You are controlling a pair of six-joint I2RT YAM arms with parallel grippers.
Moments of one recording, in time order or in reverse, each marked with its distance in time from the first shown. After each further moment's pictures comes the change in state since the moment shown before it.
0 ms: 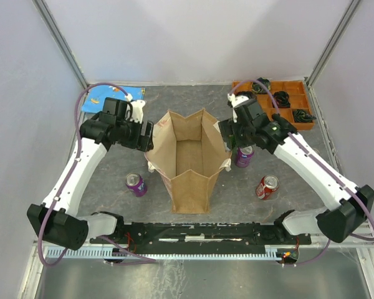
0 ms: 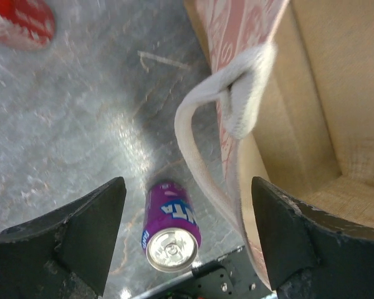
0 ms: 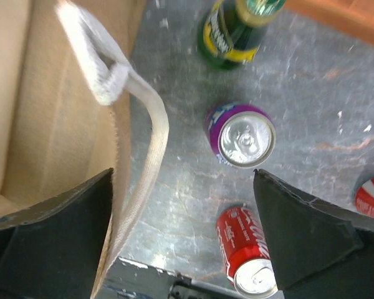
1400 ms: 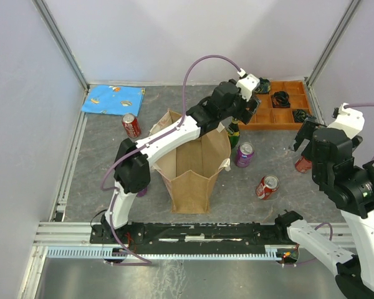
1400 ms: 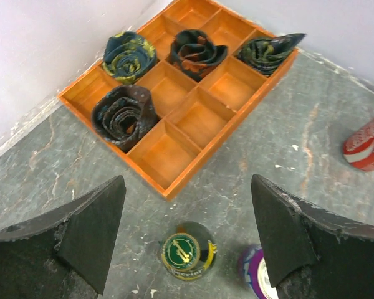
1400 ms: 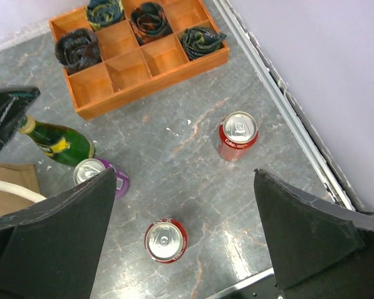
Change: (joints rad) left arm -0.625 0.835 0.708 0.821 -0.222 0.008; right arm -0.179 -0.567 0.074 -0.213 0.558 0.254
